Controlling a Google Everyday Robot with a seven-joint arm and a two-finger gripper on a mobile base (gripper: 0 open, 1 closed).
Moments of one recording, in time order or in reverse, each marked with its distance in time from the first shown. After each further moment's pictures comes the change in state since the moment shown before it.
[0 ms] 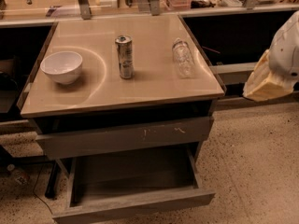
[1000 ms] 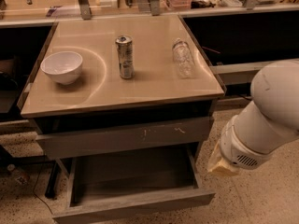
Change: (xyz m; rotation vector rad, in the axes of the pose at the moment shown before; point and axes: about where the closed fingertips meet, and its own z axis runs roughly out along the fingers) arm 0.007 0.125 0.152 -0.243 0.010 0.064
